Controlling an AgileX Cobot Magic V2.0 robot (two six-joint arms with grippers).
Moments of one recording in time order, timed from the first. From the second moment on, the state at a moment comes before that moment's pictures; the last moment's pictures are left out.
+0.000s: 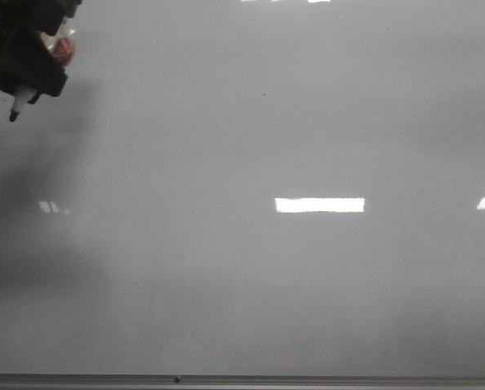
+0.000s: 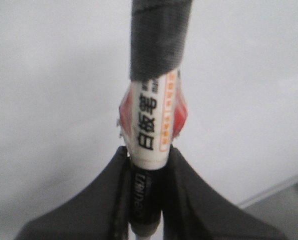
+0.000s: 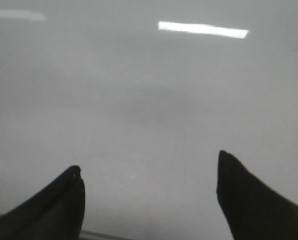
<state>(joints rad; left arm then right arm) -0.41 1.29 -0.93 -0.18 0.44 0.20 0.06 0.62 -0.72 0.14 0.66 -0.15</state>
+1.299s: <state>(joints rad) -0.86 1.25 -1.01 -0.41 0.78 0.84 0.51 1.25 -1.11 0.76 1.11 -0.89</state>
